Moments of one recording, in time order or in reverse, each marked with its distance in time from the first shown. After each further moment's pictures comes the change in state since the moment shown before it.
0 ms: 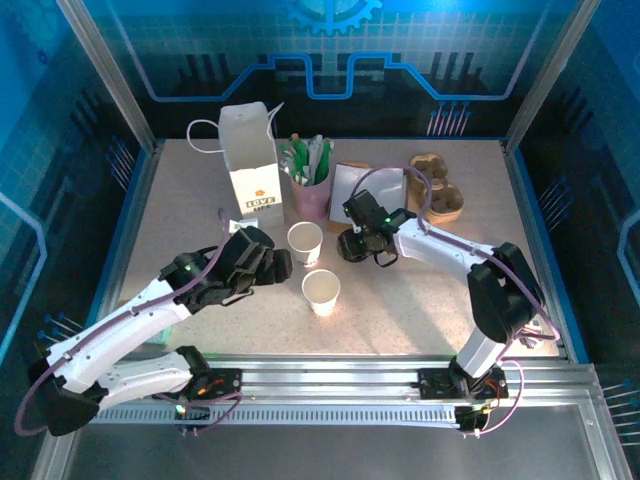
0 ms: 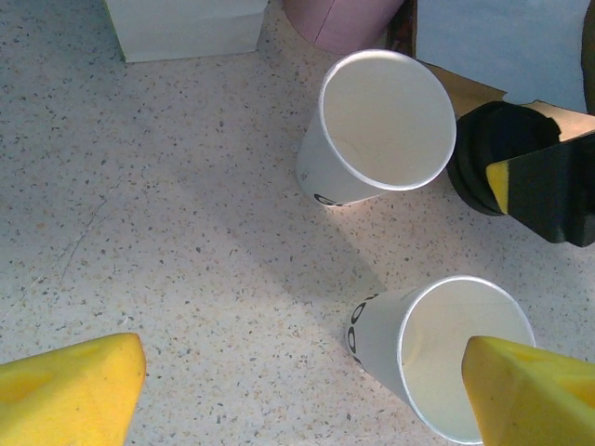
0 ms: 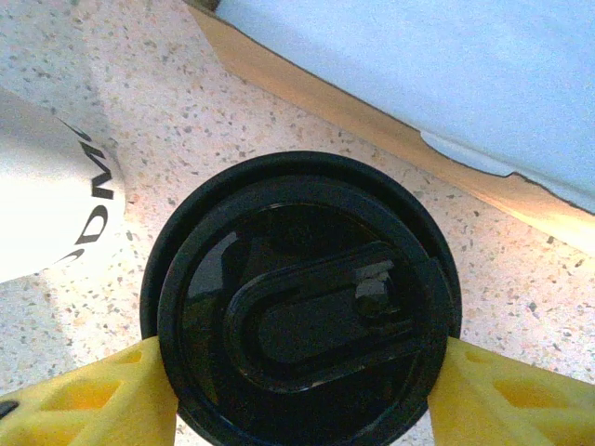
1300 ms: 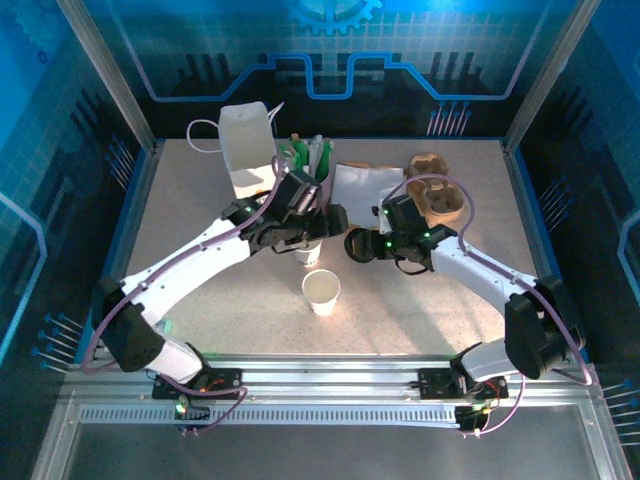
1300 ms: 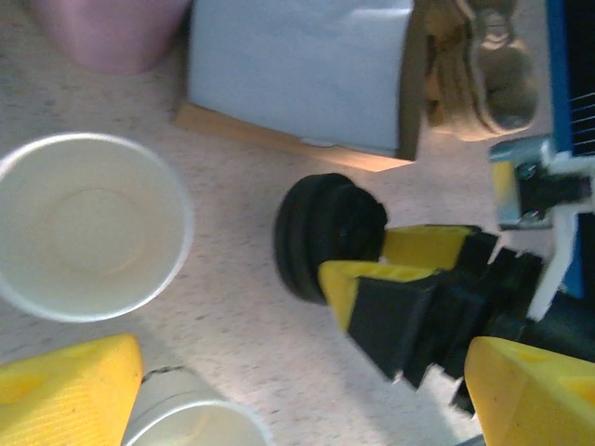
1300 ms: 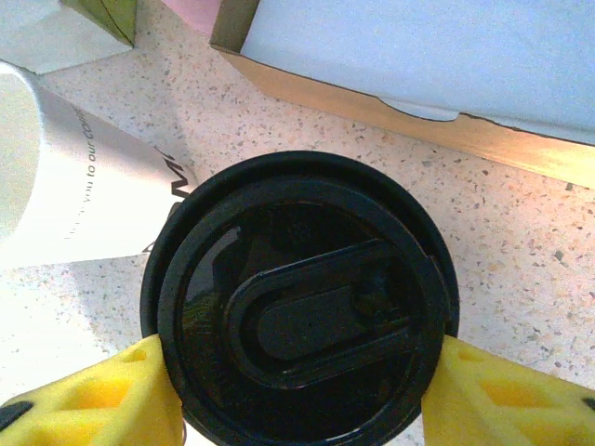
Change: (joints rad) left arm 0.061 0.497 0.414 0.187 0.314 -0.048; right arm -0.146 -0.260 -0.258 0.192 -0.271 0.106
